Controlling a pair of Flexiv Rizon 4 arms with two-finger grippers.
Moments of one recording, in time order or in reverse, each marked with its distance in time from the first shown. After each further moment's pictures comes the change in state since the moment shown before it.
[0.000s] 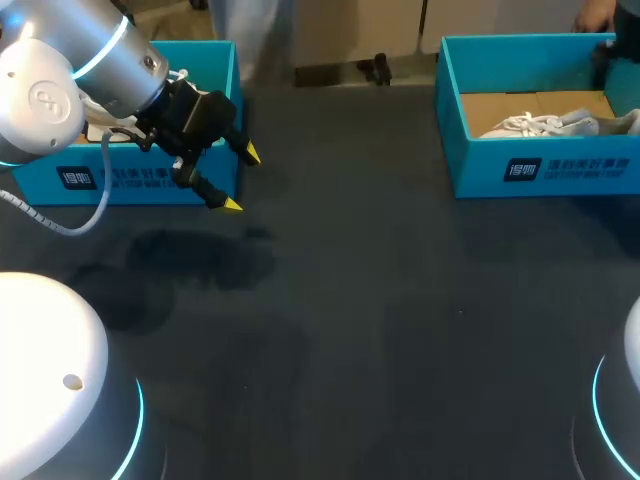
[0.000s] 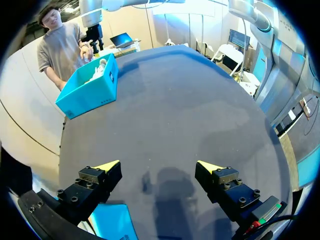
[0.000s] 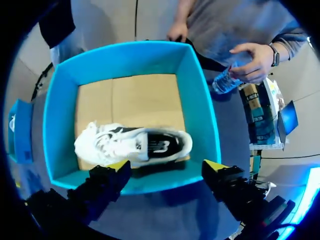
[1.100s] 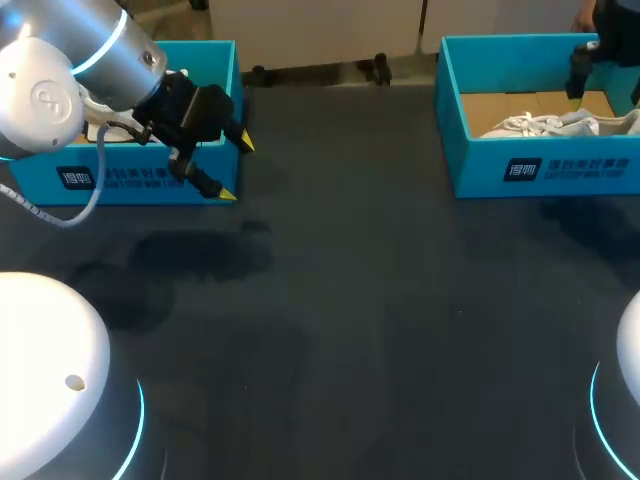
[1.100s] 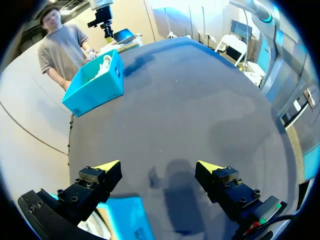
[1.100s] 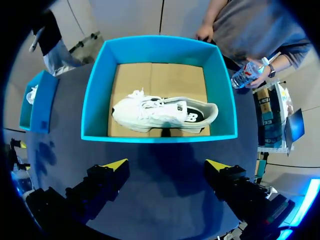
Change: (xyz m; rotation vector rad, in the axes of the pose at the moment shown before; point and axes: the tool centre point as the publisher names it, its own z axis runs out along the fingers) left arm -0.025 0.015 -0.013 -0.073 -0.077 0.060; right arm 0.052 -0.069 -0.064 0.030 0.097 -0.107
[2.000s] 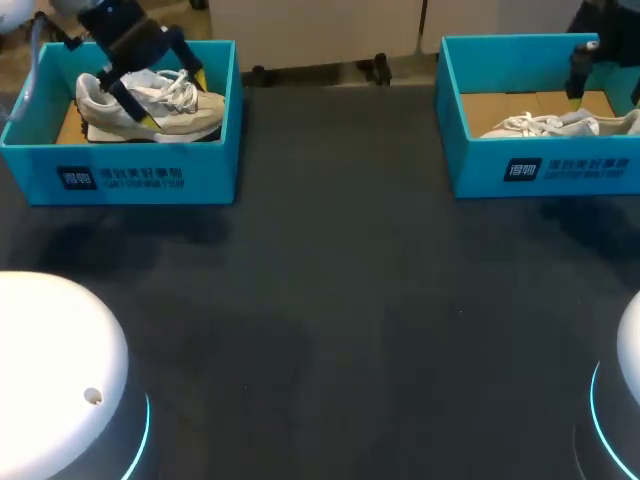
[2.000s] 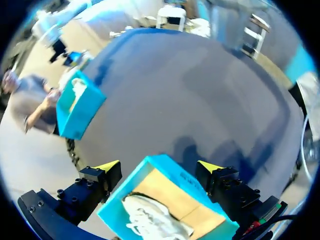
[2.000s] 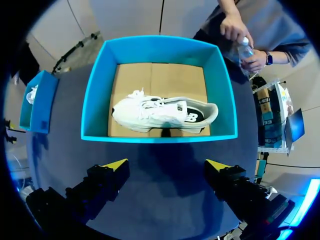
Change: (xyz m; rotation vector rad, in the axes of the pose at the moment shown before) left arm -0.067 0.062 -0.089 -0.112 0.158 0.597; right arm 0.000 0.000 0.000 0.000 0.000 0.000
